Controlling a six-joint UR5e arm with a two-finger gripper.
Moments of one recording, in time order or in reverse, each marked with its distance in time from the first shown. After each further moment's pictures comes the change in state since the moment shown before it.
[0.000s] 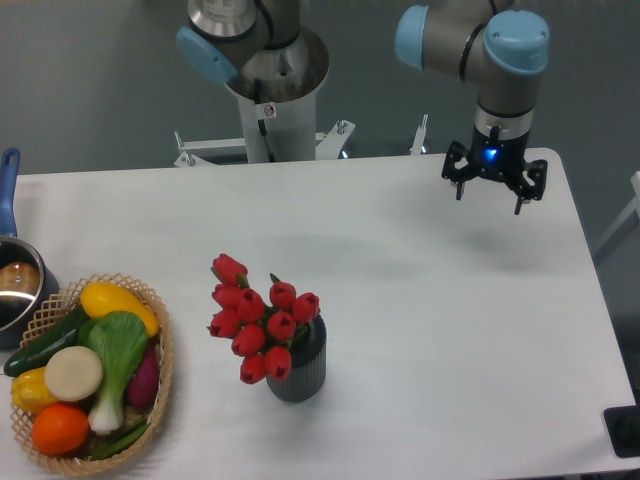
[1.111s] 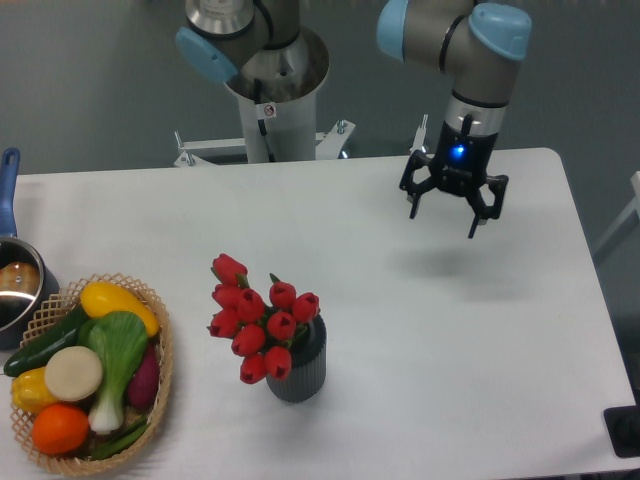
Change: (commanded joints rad) arm -0.052 0.066 -0.090 0.002 -0.575 -0.006
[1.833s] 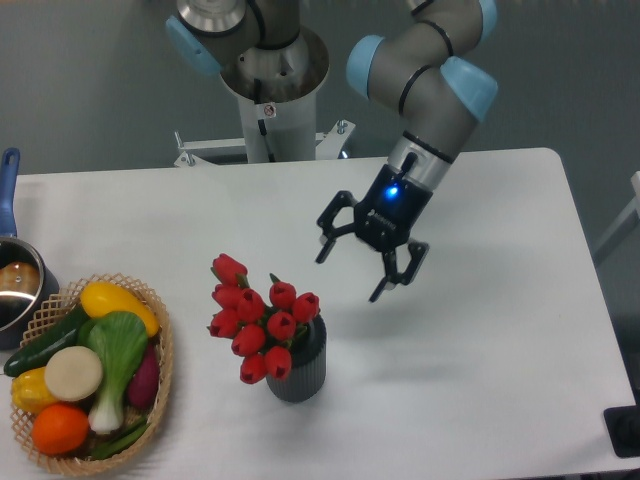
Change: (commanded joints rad) arm -0.177 -0.135 0.109 0.014 -0.440 -0.020
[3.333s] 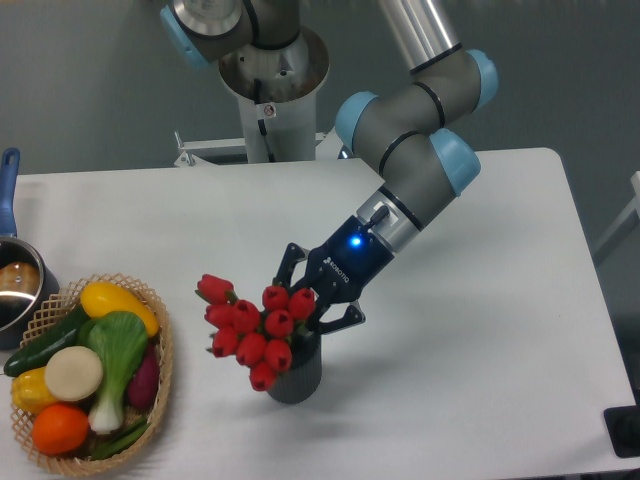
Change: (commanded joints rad) arm -0.092 -0.104 0.126 0.008 -0.017 -0.012
